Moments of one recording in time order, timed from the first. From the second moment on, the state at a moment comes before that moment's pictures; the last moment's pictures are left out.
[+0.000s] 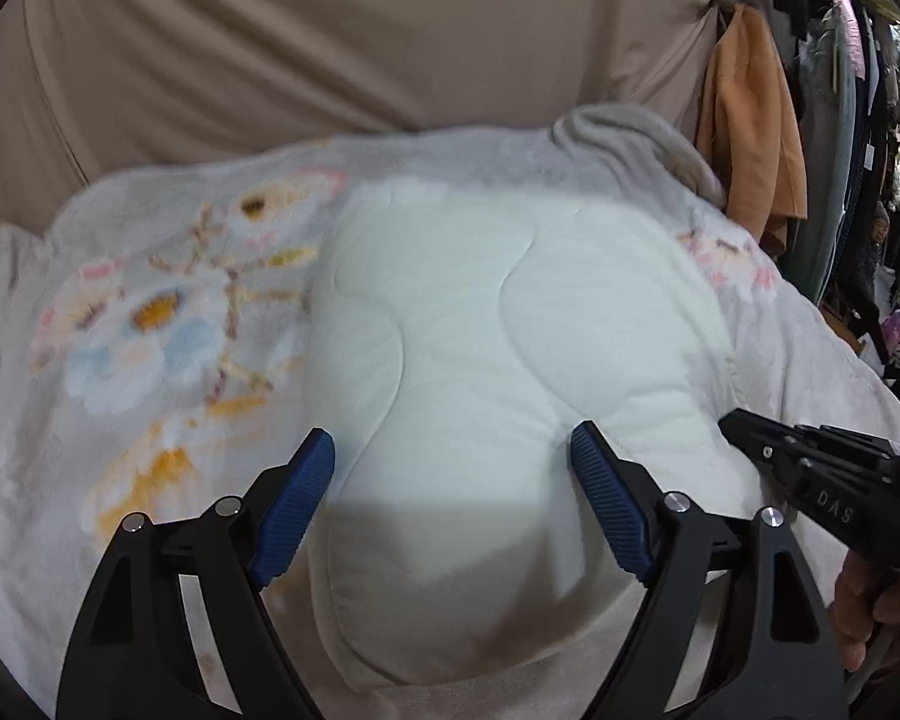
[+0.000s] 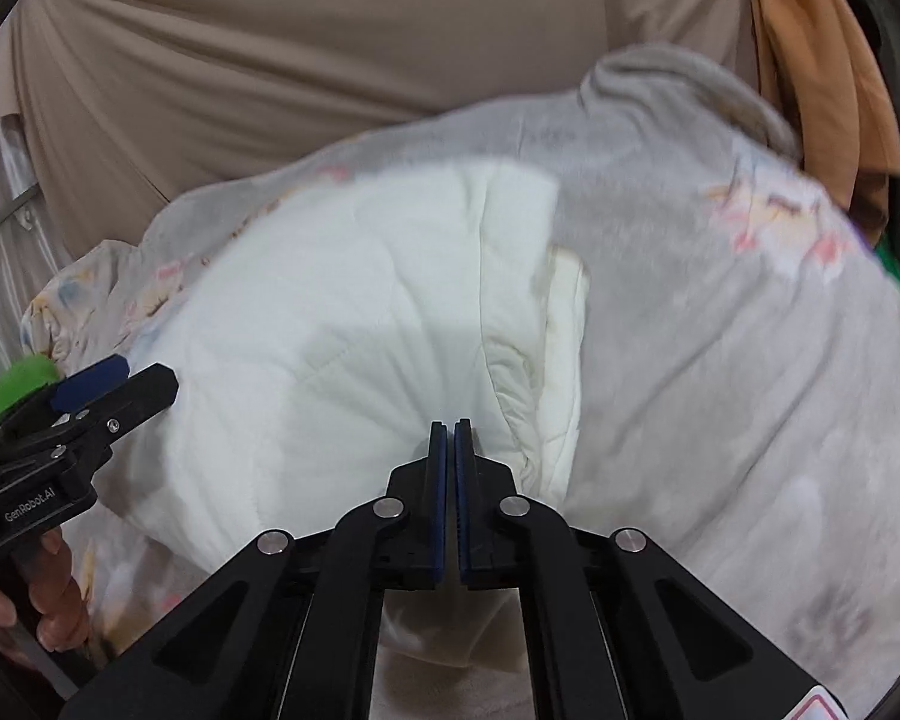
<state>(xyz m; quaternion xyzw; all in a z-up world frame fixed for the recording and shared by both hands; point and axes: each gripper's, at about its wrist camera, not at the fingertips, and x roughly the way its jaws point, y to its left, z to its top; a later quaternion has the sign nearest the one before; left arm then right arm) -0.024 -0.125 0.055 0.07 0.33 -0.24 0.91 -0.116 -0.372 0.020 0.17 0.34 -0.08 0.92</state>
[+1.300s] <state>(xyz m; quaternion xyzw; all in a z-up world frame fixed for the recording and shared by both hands) -0.028 -0.116 0.095 0.03 0.28 -0.27 0.92 -0.092 -0.466 0.063 0.34 0.27 -0.04 0.90</state>
